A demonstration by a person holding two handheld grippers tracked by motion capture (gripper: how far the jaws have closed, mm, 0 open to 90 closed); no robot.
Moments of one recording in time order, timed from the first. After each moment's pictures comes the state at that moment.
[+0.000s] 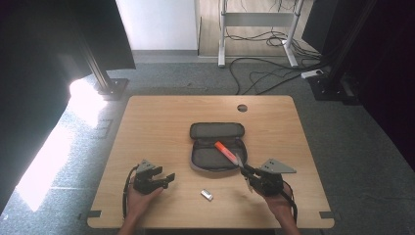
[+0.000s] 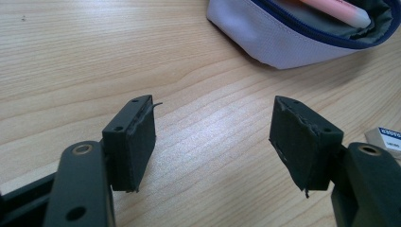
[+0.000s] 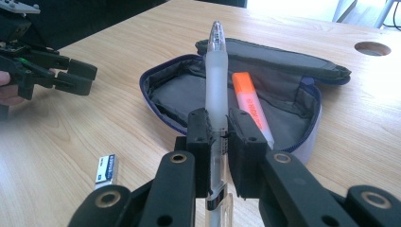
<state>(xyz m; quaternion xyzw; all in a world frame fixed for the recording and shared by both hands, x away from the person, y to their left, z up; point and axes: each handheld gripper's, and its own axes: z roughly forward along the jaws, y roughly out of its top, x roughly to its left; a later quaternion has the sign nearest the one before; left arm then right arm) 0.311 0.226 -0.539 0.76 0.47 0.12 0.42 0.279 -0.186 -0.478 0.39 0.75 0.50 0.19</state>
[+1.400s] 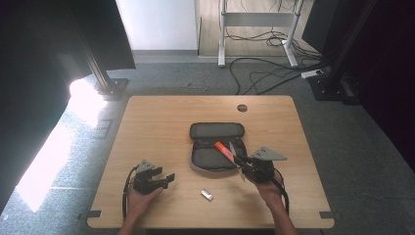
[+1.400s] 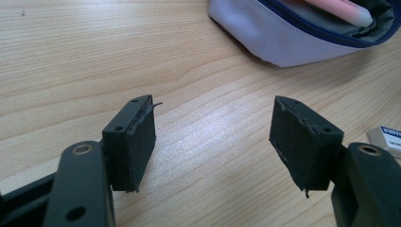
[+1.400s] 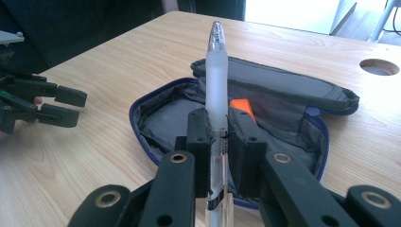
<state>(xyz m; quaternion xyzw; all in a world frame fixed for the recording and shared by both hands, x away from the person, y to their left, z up) 0.311 0.227 -0.541 0.76 0.48 0.11 0.42 0.313 -0.166 -0.471 0.40 0.74 0.51 0.19</state>
